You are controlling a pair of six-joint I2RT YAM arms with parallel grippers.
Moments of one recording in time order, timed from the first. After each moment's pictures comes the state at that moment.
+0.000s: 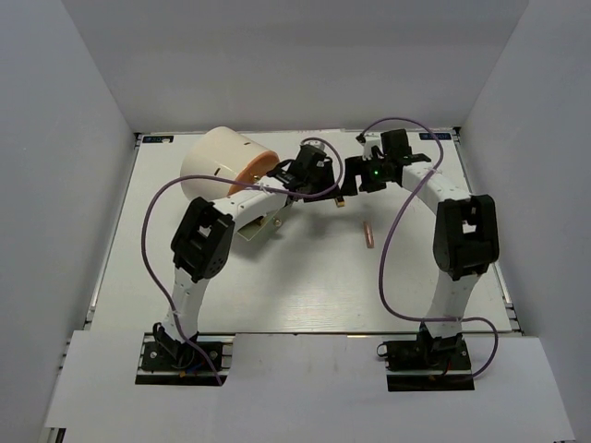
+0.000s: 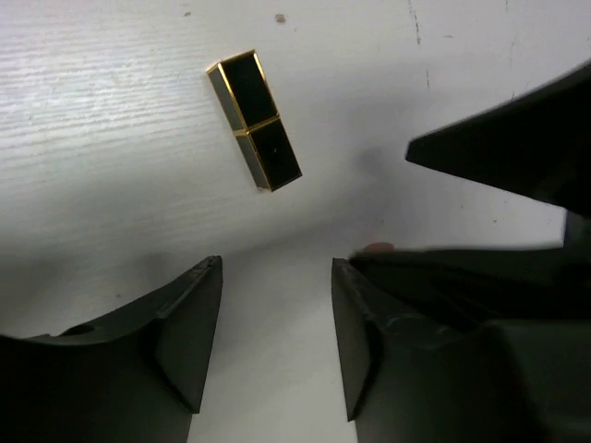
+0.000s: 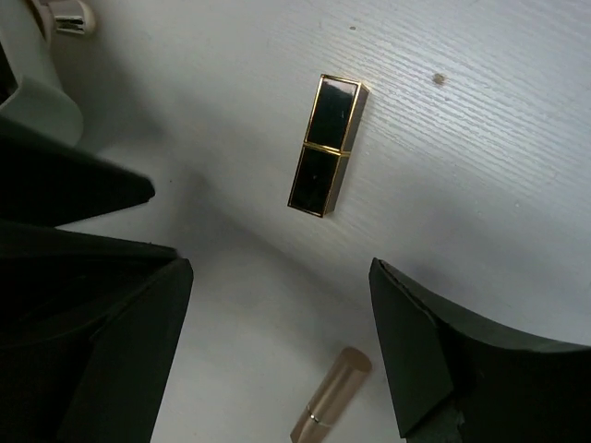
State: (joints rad) left arm -0.70 2.13 1.72 -0.30 -0.01 -0.67; right arm 0.24 1.90 1.45 -0.44 -0.49 -0.02
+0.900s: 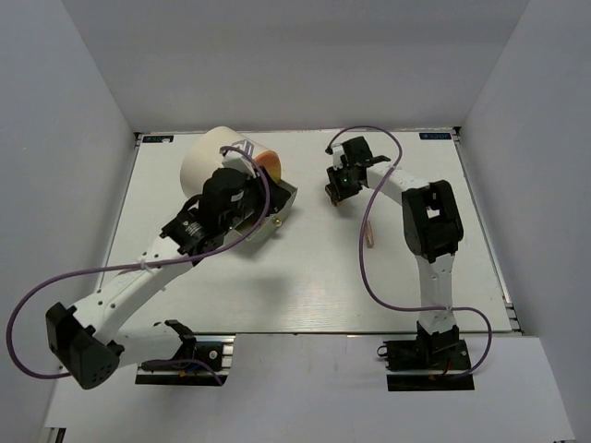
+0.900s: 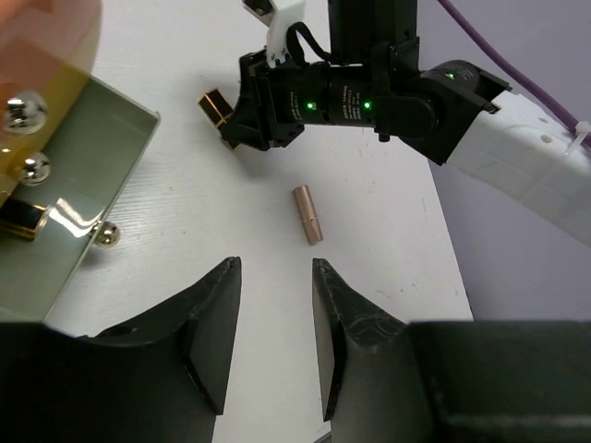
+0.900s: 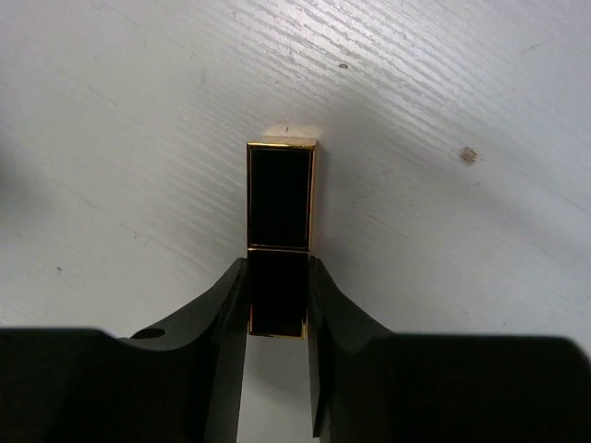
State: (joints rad) left arm -0.71 1.19 1.12 -0.27 -0.11 -0.67; right arm 0.38 2.17 1.63 -0.44 -0.21 -0.08
